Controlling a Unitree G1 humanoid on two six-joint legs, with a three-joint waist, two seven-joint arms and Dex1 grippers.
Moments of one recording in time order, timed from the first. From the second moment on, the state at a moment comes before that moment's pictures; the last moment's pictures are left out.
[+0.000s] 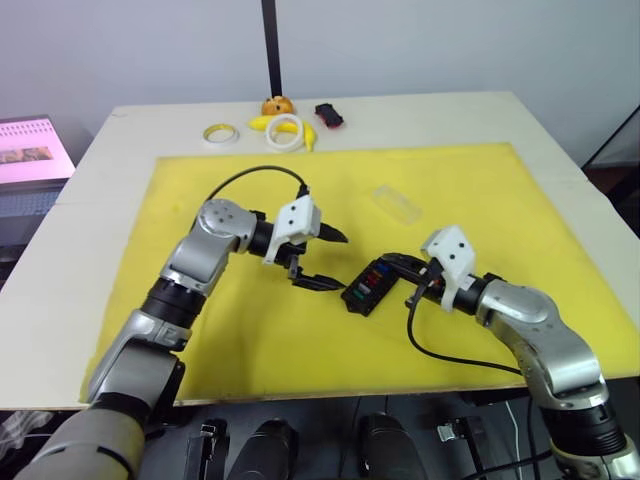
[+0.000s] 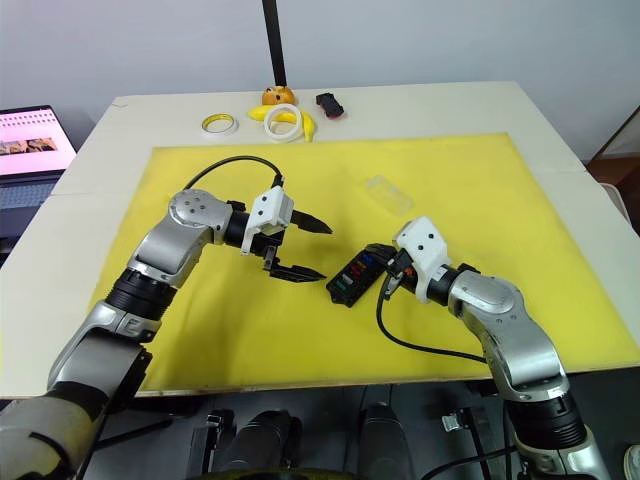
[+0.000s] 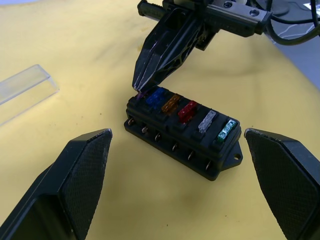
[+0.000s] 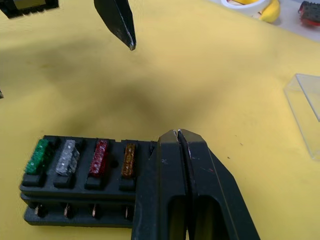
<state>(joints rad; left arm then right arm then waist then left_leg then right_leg) -0.82 0.43 -0.30 0.27 -0.21 0.20 -1.35 -0.19 -0.59 0.01 -0.40 0.30 0.54 0.63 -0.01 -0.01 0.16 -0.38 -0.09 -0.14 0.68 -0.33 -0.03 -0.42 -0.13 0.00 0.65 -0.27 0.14</state>
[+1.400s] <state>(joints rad) -0.82 0.42 -0.30 0.27 -0.21 0.19 -1.35 -0.13 -0.67 -0.10 -0.47 0.37 0.60 0.65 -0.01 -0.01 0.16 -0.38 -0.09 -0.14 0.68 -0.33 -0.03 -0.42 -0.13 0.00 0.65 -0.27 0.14</state>
